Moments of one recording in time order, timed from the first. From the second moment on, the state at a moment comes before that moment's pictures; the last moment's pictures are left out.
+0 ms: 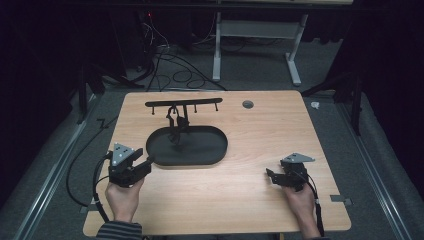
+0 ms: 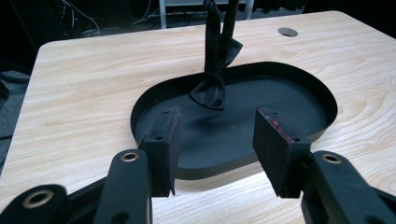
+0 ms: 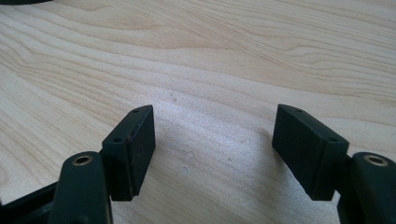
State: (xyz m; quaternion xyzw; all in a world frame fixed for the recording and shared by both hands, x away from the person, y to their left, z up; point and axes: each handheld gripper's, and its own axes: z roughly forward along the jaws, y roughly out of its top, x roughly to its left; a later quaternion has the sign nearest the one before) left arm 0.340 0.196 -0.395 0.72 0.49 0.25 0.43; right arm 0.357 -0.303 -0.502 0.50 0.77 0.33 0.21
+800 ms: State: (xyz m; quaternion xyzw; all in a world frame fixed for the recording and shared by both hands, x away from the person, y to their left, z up) left arm 0.336 0.200 -0.413 0.71 0.51 0.23 0.43; right arm 0.357 -0.303 -0.502 0.50 0.77 0.33 0.21
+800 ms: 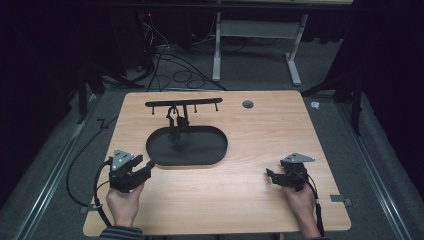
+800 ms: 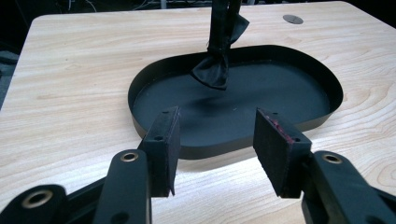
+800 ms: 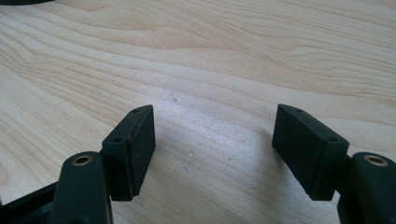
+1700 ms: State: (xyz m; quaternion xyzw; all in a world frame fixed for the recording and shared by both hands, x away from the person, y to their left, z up) left arm 0.333 0.198 -0.429 0.72 0.51 0.21 0.42; right arm 0.357 -0.303 -0.502 0.50 0.77 0.33 0.21
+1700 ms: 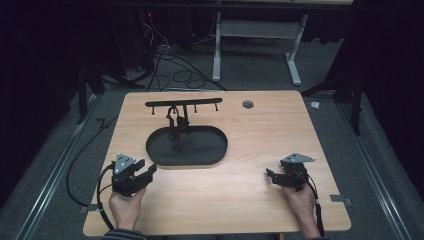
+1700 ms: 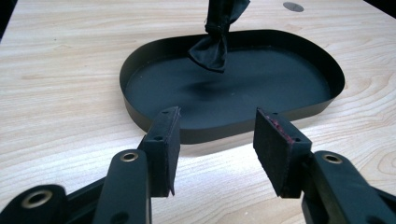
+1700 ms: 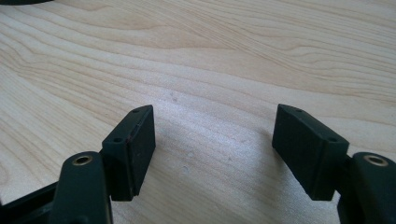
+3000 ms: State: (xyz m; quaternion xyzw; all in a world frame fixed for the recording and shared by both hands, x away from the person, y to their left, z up) left arm 0.334 0.191 -0.456 0.72 0.52 0.18 0.42; right arm 0.357 -0.303 -0.502 0.50 0.77 0.33 0.21
